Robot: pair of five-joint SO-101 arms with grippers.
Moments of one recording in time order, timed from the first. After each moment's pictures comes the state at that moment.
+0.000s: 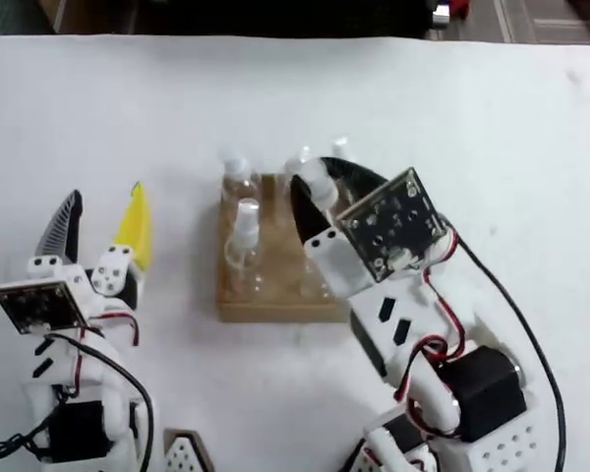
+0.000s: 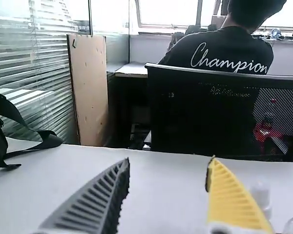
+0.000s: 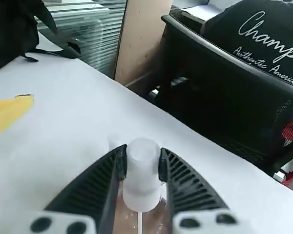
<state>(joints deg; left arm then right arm) -13.4 -104.5 78.2 36.3 2.9 -31.0 -60.9 24.3 58.3 17.2</state>
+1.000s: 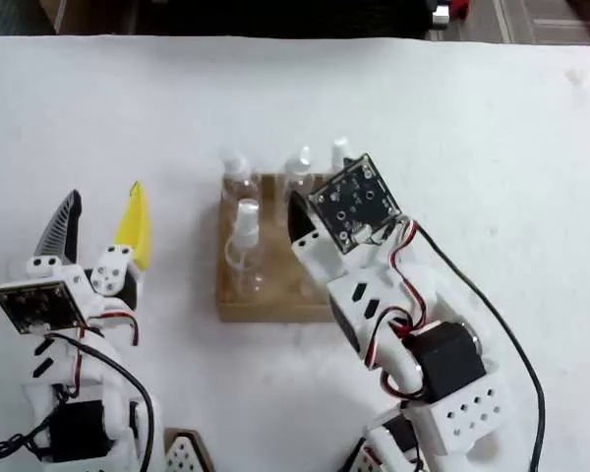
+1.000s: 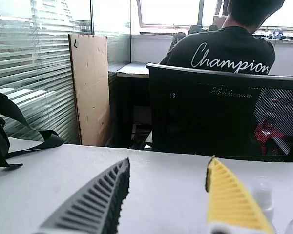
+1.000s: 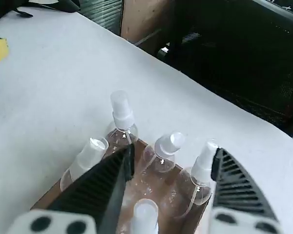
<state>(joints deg) -13.7 -104.5 78.2 36.3 2.9 -30.5 -60.1 37.4 53.5 15.9</state>
